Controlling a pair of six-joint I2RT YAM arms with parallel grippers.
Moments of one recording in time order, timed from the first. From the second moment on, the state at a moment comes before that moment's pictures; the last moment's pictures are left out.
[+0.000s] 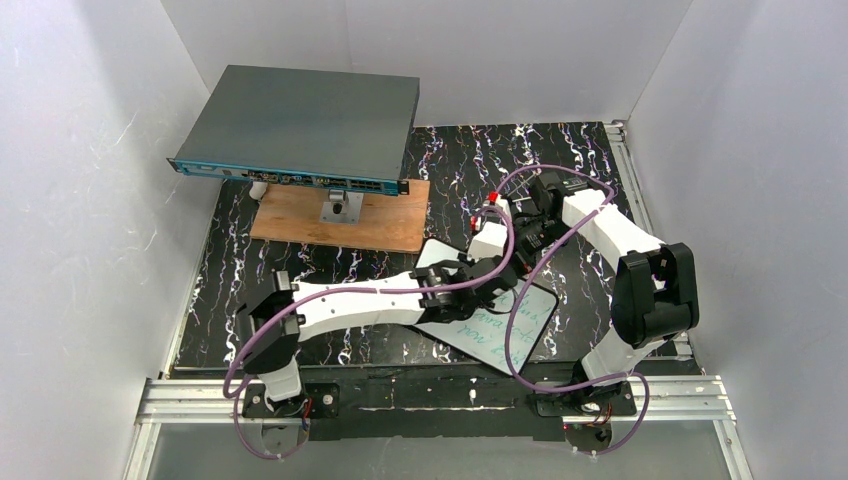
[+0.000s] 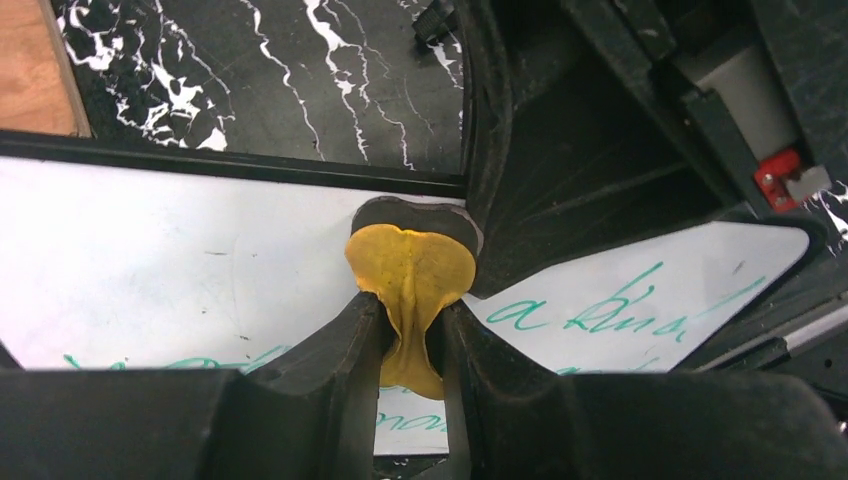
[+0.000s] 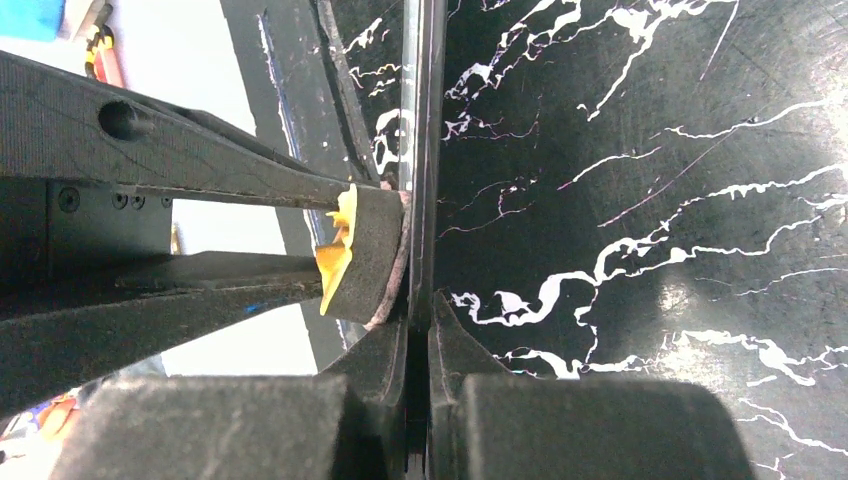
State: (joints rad) left arm -1.26 1.69 1.30 -0.41 -0.57 -0.64; right arm 0.30 1.63 1.23 -1.22 -0.96 -0.74
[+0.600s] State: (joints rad) left arm -1.16 1.57 1.17 -0.41 -0.65 -0.79; right arm 0.30 1.63 1.23 -1.20 -0.95 -0.71
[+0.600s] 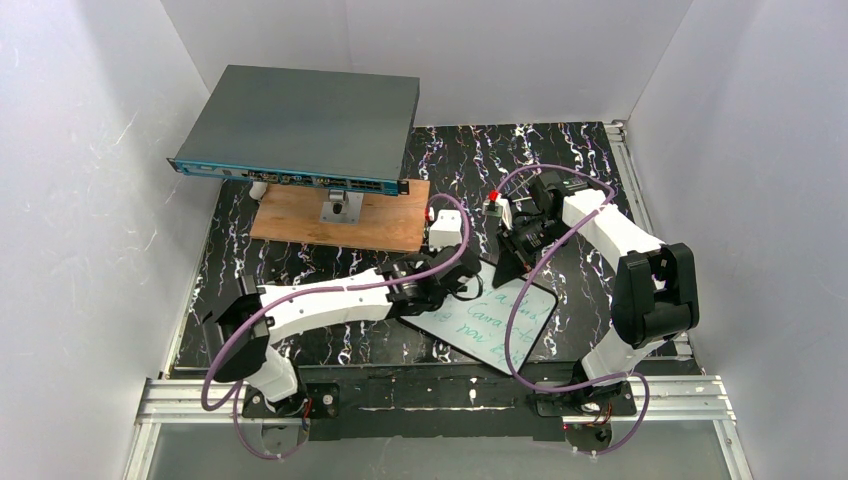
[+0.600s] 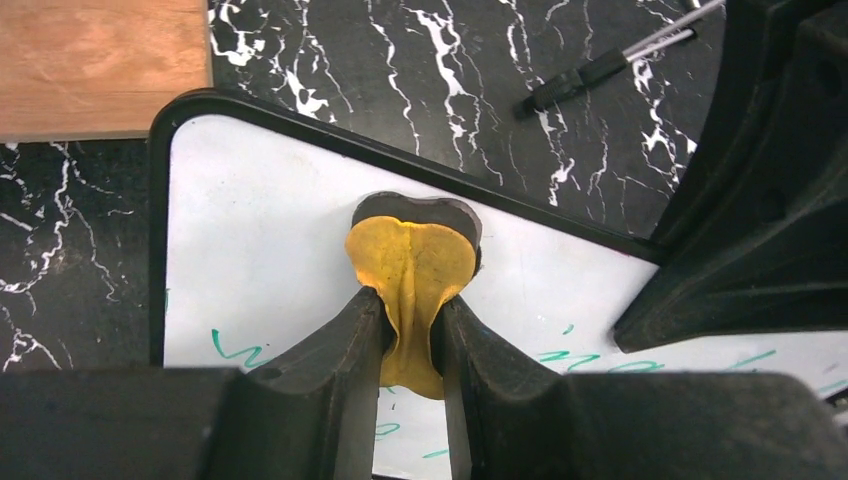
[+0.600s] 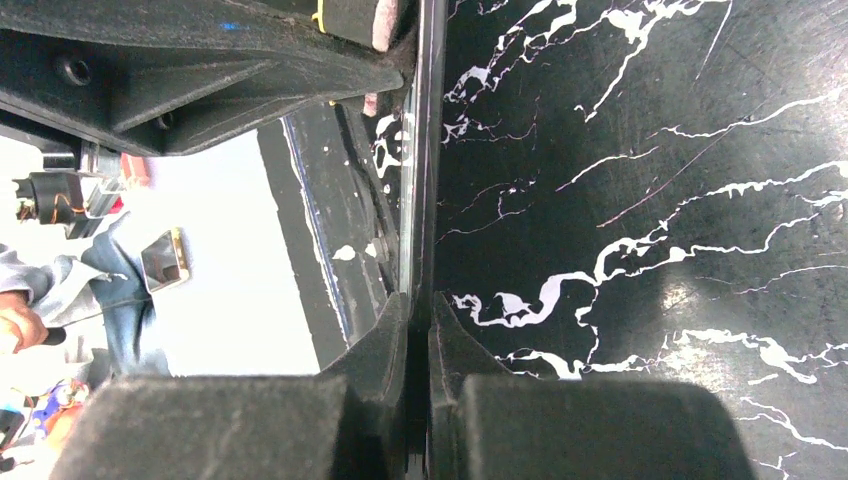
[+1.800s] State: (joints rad) left arm -1.22 1.60 1.14 -0.29 -0.54 -0.80; right arm 0.29 1.63 1.22 -1.21 -0.94 -0.71
